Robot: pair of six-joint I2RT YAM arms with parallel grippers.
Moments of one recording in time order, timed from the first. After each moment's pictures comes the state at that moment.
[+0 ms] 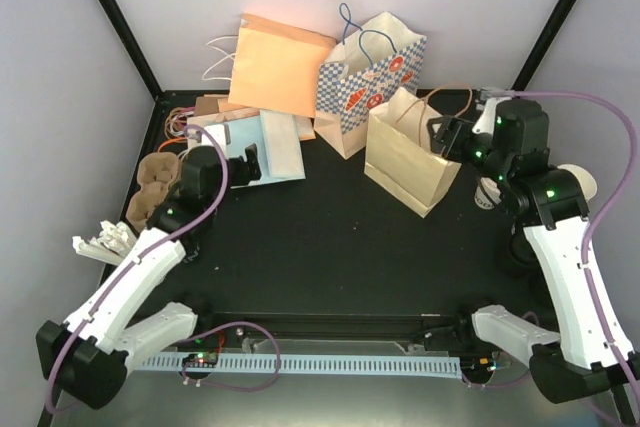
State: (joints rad) left arm -0.41 0.92 0.79 -0.22 -0.29 -0.33; right arm 0.26 1.06 1.46 -0.89 -0.03 0.49
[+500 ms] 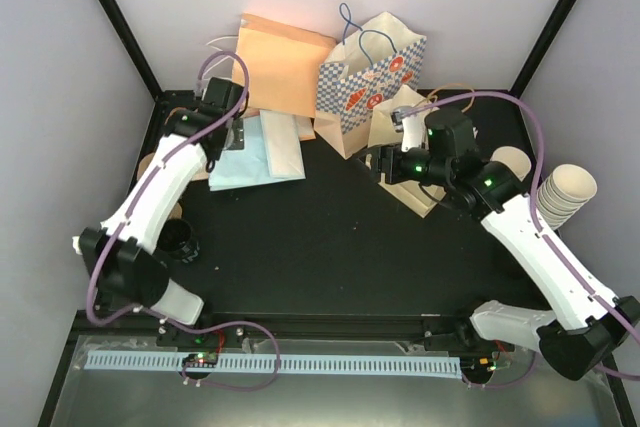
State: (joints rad) left arm -0.33 1.45 1.51 -0.94 -0.56 -0.28; right arm 0.57 1.16 1.30 -0.66 -0.33 0.42
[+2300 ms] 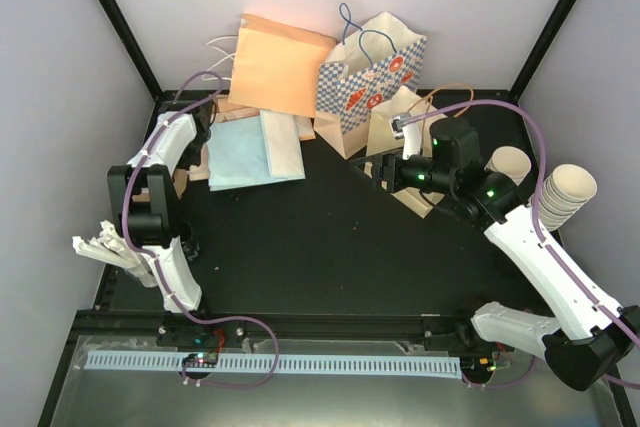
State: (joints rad) left arm 0.02 1.91 1.60 -1.14 -0.72 -0.21; right arm 0.57 1.10 1.20 -0.55 -0.43 0.42
